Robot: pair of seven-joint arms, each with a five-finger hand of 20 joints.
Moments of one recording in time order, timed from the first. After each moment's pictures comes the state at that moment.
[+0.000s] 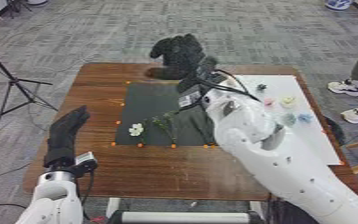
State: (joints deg) left arm 117.8 -55.9 -85.7 -113.7 55.1 30.8 14.2; right arm -61.7 -61.5 47.0 -108.2 -128.3 7.5 8.8
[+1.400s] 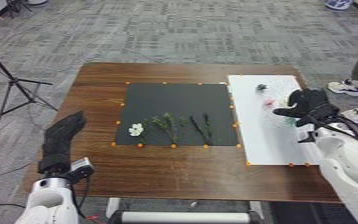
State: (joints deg) left arm 121.7 -56.2 -87.9 -115.2 56.3 30.7 14.6; right arm -94.7 -44.2 81.9 -95.2 -140.4 8.1 8.5
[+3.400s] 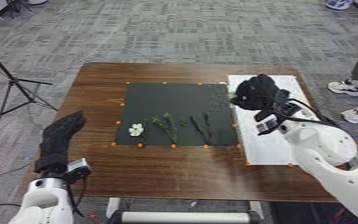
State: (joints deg) left arm 122.8 -55.7 -89.9 -115.5 56.6 27.1 14.2; right arm -75.1 -35.5 54.8 -104.5 -124.9 13.9 -3.8
